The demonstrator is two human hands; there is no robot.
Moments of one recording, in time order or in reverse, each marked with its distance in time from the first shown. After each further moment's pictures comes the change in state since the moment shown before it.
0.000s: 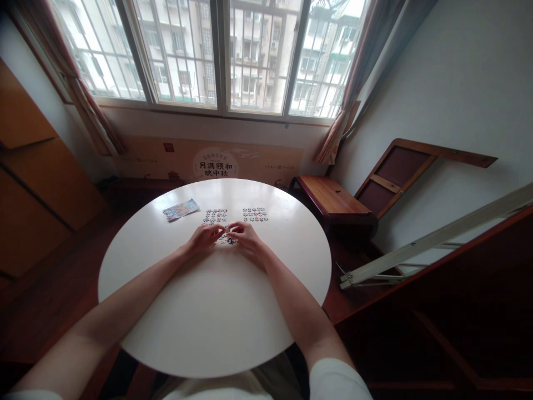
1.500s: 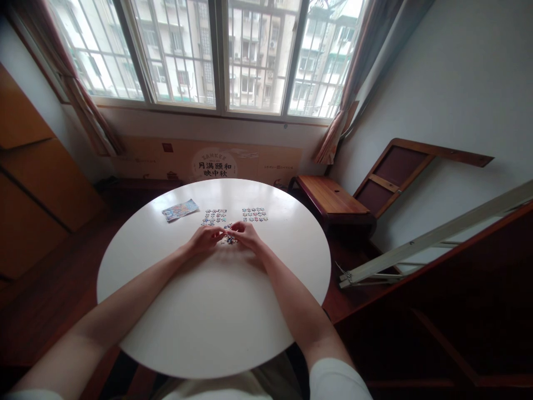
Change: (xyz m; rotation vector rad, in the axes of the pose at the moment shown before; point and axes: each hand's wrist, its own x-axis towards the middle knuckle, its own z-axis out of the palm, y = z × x) left_hand 0.000 -0.004 0.005 -0.016 -0.018 0.055; right_hand 0.001 0.002 -0.001 0.004 0.085 0.038
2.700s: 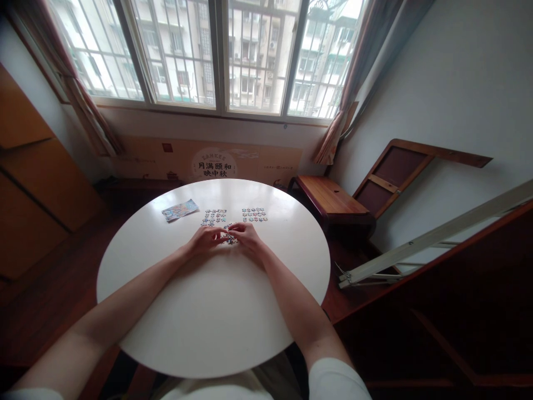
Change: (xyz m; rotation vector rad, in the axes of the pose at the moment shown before) left_hand 0.000 0.006 -0.003 -0.006 0.025 0.074; right_hand -0.003 -0.006 0.002 0.037 0.002 0.013
